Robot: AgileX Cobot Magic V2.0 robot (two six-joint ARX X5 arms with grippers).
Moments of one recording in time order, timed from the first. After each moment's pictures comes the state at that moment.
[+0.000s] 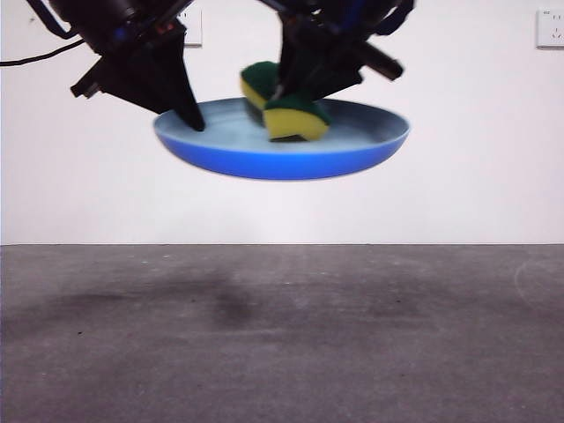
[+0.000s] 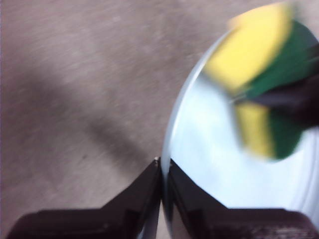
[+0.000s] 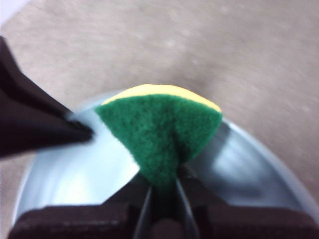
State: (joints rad) left arm -0.43 1.48 1.27 -0.66 0.36 -0.04; right arm 0.71 1.55 1.25 -0.35 -0.05 0.17
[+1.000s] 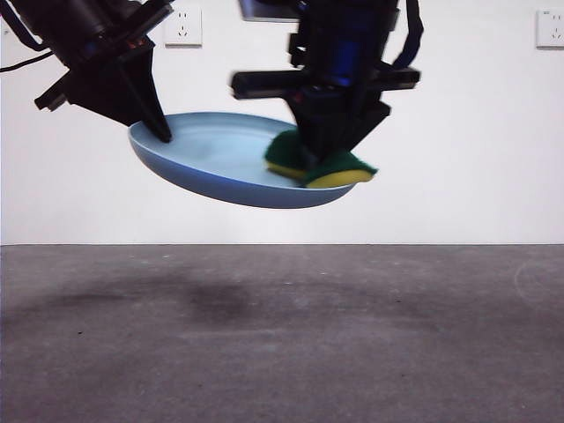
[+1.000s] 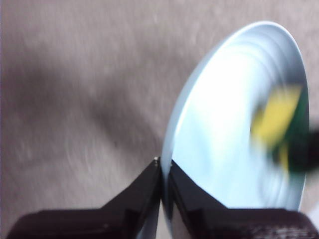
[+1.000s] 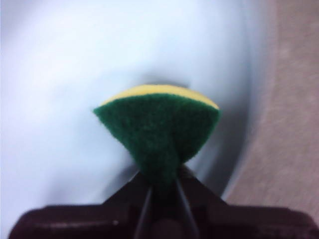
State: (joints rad) left arm -0.31 1.48 1.26 -0.71 0.40 -0.07; right arm 0.81 1.62 1.26 -0.59 0.38 0.10
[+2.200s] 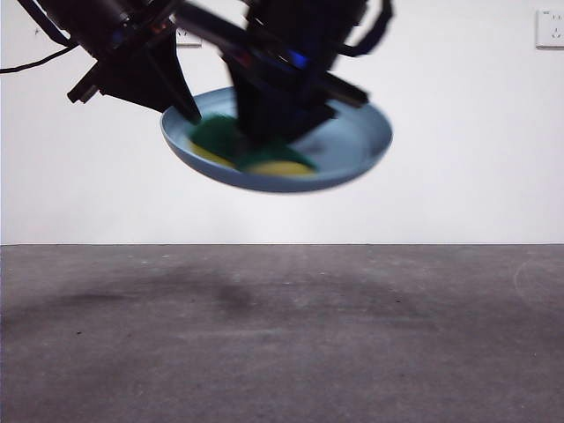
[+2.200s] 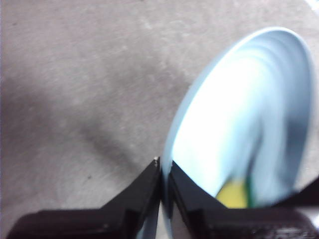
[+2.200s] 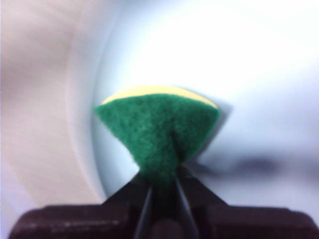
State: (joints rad) left arm -0.34 1.48 1.26 -0.57 0.43 -0.11; right arm 0.87 1.61 1.27 -0.61 0.09 0.08
